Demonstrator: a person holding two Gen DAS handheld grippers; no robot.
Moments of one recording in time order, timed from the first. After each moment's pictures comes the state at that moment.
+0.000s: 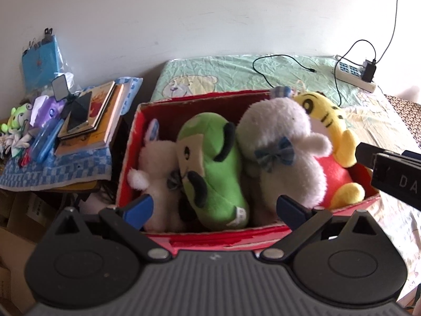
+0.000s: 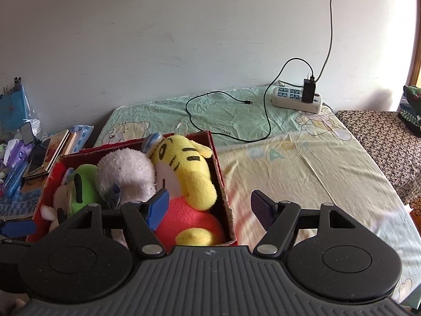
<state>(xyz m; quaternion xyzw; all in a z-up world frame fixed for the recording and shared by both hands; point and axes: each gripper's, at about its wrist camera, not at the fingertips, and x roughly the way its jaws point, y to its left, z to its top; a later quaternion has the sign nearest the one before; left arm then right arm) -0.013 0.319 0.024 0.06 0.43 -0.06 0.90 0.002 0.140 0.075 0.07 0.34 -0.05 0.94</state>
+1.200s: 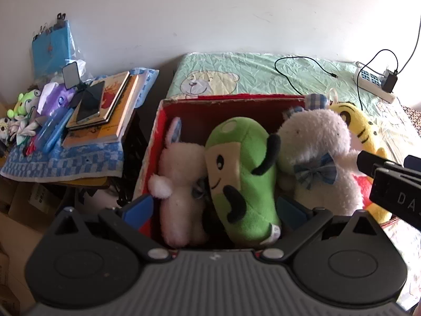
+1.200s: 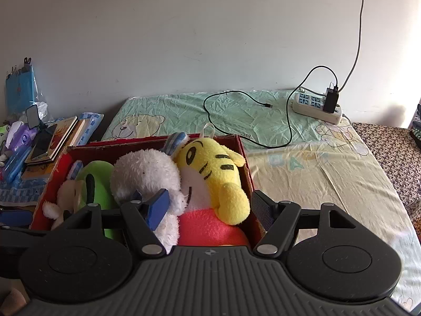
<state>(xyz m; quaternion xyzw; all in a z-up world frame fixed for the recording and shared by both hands) 0.015 0.345 0.016 0.04 0.44 -0.03 0.90 0.029 0.169 0.071 0.03 0.35 -0.03 0.94</state>
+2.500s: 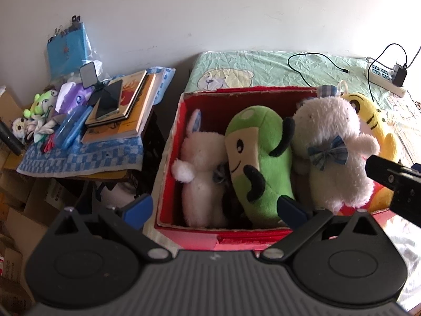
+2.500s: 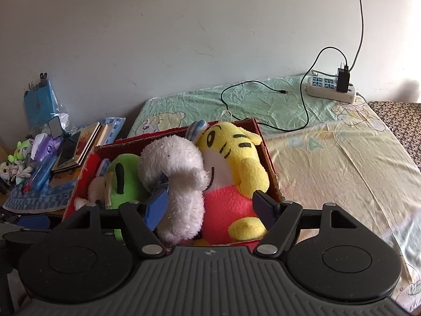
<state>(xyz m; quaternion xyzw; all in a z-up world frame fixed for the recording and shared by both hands) -0.005 0.351 0.018 0.06 0.44 0.00 0.89 0.000 0.161 0.070 0.10 0.35 0.01 0.93</state>
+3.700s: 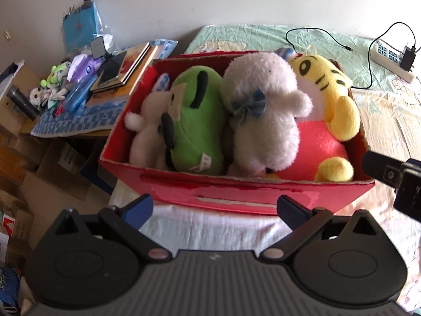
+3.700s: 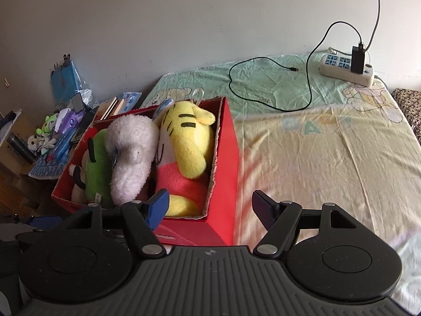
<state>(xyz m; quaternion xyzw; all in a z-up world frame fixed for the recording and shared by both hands) -0.035 0.257 0.011 0.06 0.49 0.07 0.87 0.005 0.072 0.059 0.11 0.40 0.12 0.90</state>
